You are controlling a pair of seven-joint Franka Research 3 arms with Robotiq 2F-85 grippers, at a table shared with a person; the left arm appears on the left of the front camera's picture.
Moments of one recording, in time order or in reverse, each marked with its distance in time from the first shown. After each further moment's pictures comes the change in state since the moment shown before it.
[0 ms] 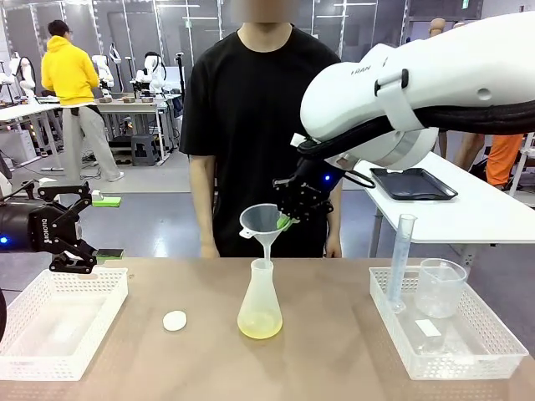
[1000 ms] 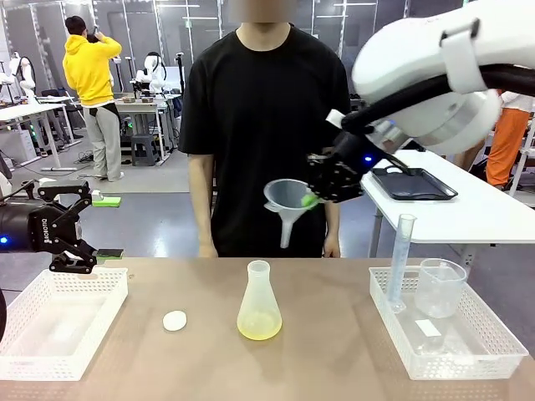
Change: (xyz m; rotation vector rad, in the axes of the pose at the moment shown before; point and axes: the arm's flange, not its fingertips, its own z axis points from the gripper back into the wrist) left arm 0.000 0.000 0.000 0.000 0.000 0.000; right arm -0.003 -0.056 0.058 0.092 -0.064 -0.038
